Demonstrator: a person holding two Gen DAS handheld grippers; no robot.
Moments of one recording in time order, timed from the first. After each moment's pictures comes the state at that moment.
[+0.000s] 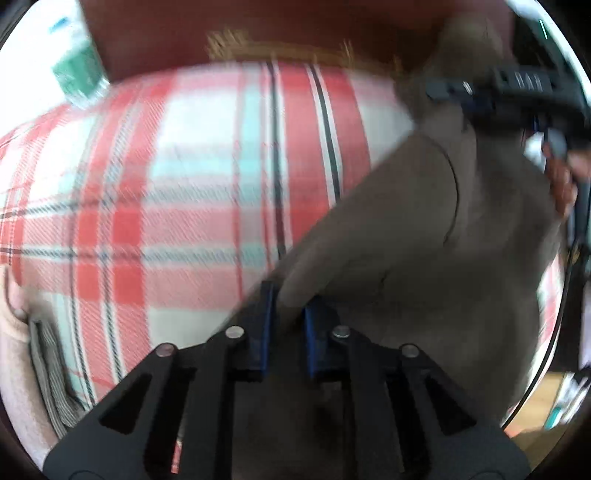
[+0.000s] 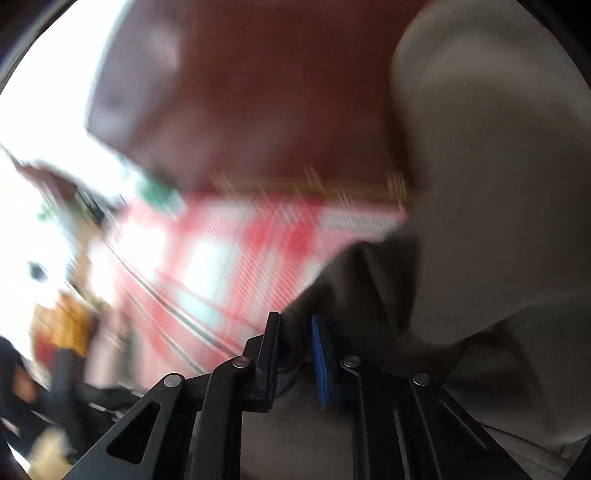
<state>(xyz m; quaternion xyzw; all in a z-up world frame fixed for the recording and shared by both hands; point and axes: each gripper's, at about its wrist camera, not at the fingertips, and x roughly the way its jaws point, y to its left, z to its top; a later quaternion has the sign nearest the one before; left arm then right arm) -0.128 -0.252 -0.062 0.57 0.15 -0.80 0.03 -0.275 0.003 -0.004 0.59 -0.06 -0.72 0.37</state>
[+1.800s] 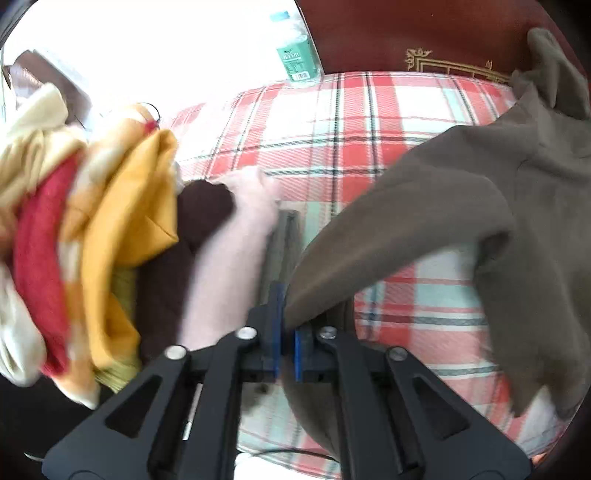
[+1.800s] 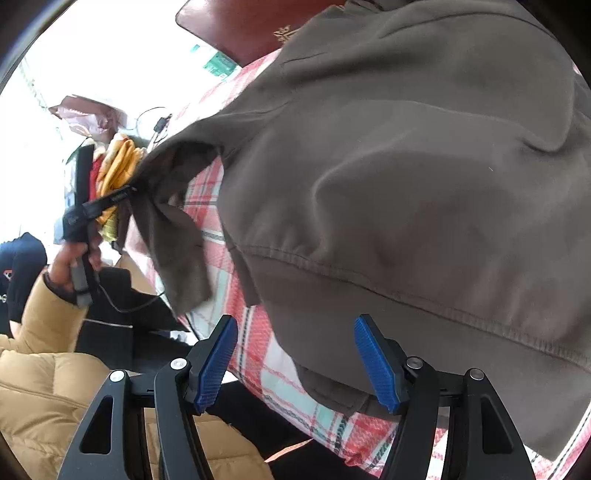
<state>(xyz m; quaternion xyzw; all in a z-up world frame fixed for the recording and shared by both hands) 0.035 -0.331 -0.032 0.58 -0.03 -0.76 0.28 0.057 0.116 -0.010 0.66 -0.05 -0.65 0.38</state>
